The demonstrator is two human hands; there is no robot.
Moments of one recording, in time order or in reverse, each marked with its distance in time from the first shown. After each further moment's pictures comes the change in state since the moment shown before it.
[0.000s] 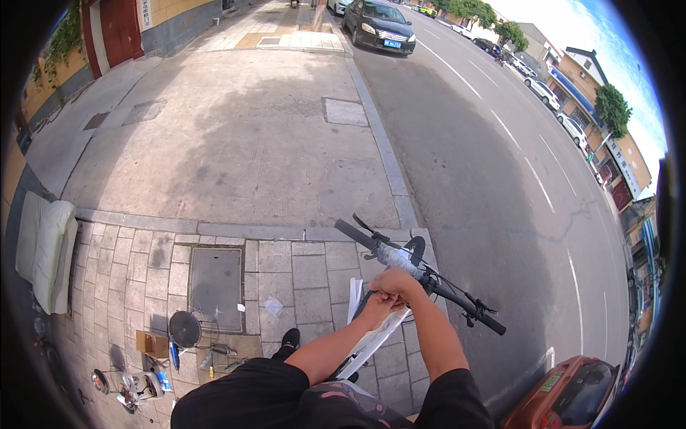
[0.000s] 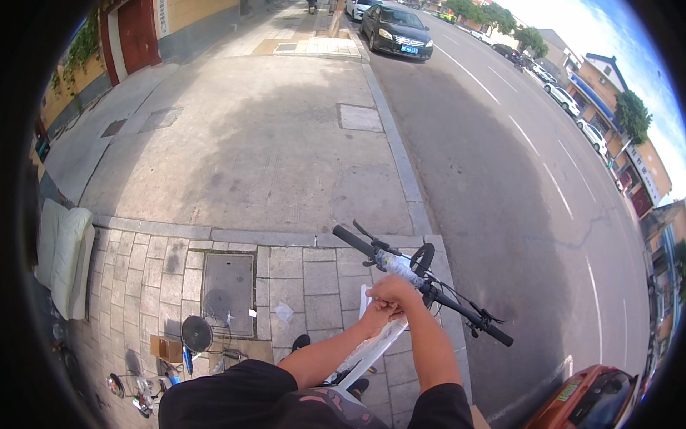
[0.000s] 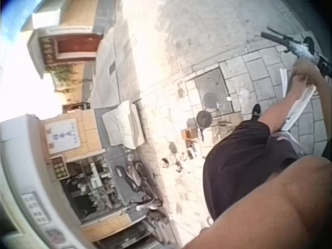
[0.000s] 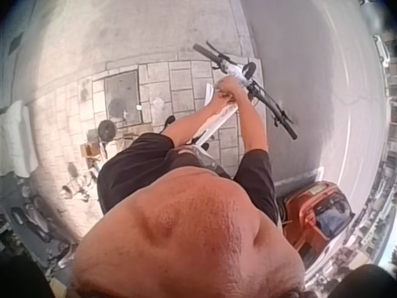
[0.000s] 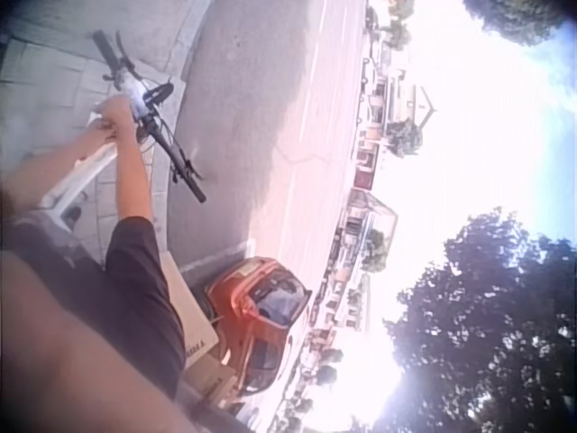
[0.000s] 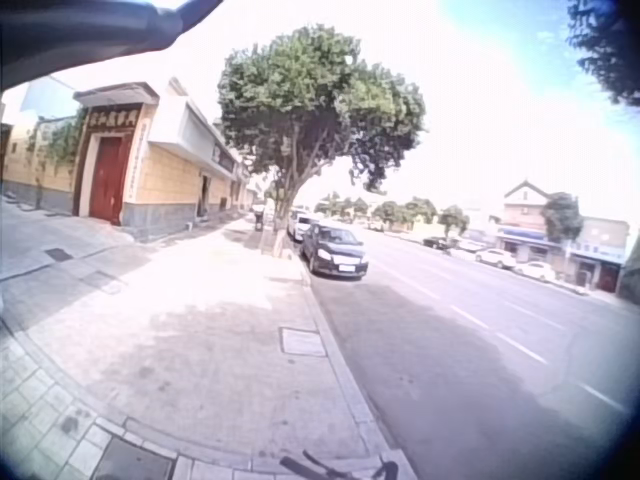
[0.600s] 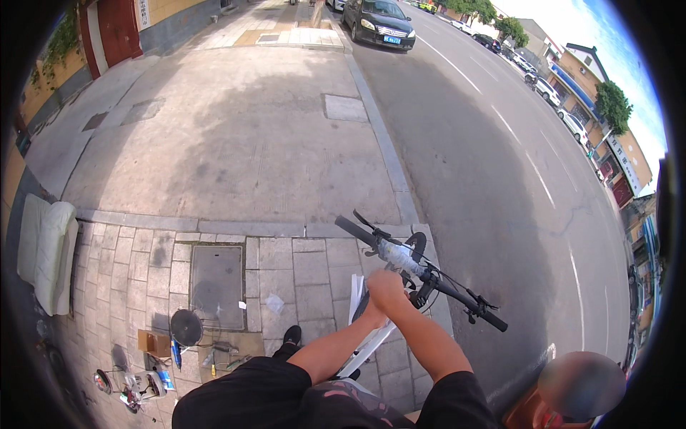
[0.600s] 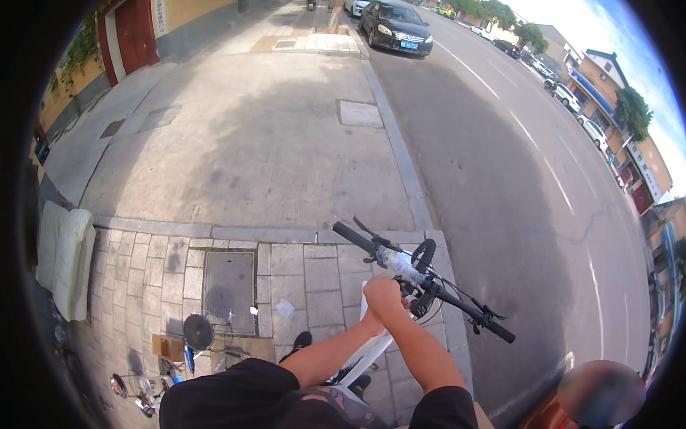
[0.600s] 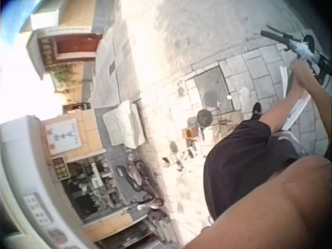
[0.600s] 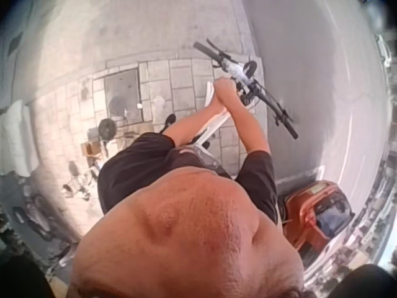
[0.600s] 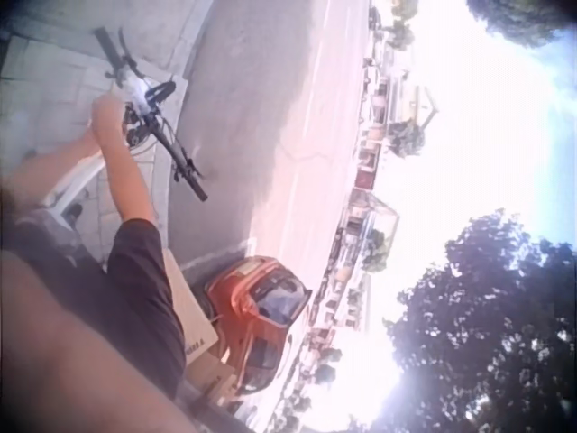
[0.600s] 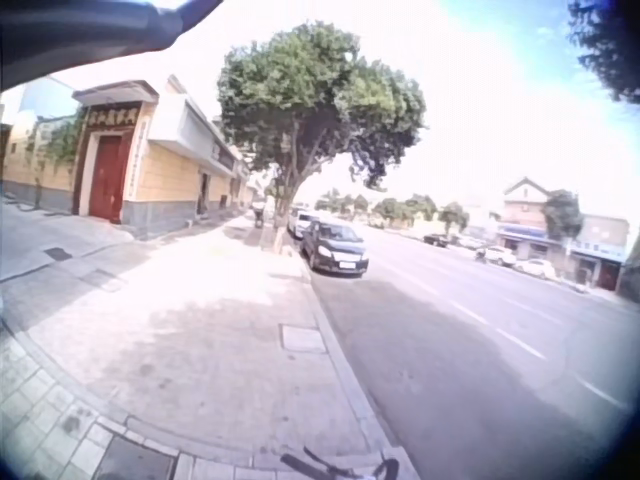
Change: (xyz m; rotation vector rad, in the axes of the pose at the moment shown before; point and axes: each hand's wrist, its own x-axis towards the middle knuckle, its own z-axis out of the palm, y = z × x) left_hand 0.002 -0.014 -0.016 -0.053 -0.144 0.068; right_hand -0.008 -0.011 0.062 -0.813 0.513 -0.233
